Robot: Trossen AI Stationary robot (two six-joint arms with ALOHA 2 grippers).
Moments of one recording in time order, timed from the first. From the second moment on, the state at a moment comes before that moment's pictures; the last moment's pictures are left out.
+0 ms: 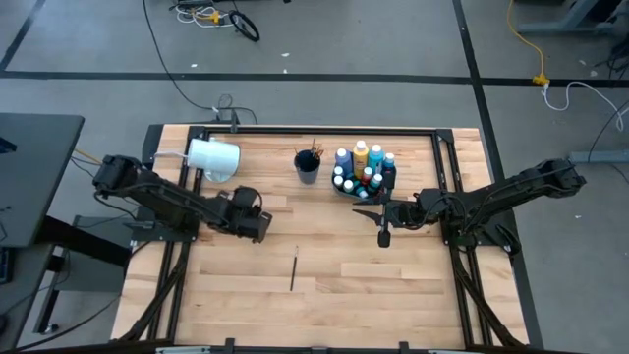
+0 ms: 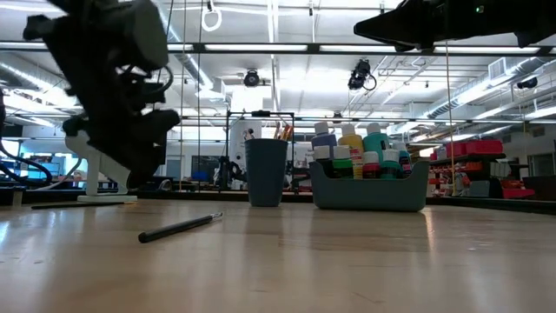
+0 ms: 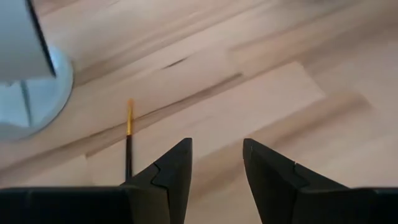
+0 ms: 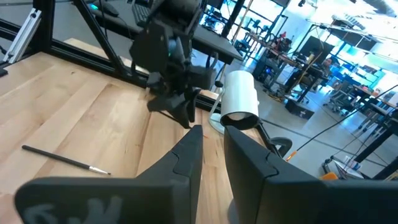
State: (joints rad) left arm -0.23 1.43 0.70 -0.71 -0.70 -1.28; right arm 0.18 1.07 0.46 0.56 0.30 -0.40
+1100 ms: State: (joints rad) left arm -0.17 1.42 0.21 -0.11 -0.94 -1.45; right arm 0.18 1.07 0.46 0.58 0.30 -0.40
